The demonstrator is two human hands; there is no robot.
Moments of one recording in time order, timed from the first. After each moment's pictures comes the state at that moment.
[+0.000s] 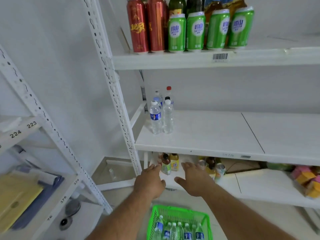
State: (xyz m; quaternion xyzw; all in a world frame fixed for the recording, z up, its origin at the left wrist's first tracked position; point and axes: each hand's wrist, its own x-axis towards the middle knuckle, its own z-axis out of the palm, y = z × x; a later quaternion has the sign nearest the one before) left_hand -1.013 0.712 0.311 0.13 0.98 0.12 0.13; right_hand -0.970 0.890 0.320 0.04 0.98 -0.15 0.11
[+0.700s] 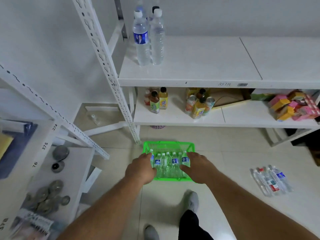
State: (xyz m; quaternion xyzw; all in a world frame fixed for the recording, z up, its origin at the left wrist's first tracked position) left_hand -0.934 0.634 0.157 0.14 0.93 0.11 0.32; right_hand -0.856 0.842 0.168 0.17 0.93 -0.20 0.27
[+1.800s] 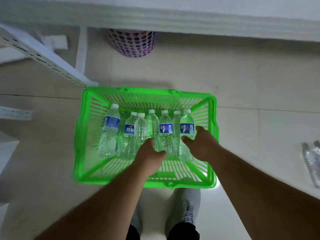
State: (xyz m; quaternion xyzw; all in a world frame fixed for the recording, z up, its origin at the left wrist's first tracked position) left_hand -1.021 0.820 -0.448 -0.11 0.82 0.32 0.46; right_hand -1.000 0.996 -0.414 0.36 0.81 -0.30 0.36
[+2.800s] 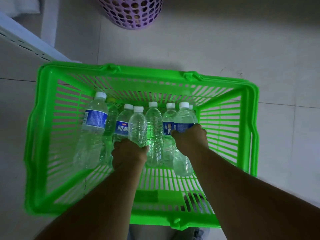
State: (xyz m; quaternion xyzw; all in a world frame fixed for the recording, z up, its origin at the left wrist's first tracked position) left_hand -1.049 0.802 -0.599 -0.23 0.89 0.04 0.38; right_hand -1.030 0.962 -0.576 0.50 0.75 -0.34 0.27
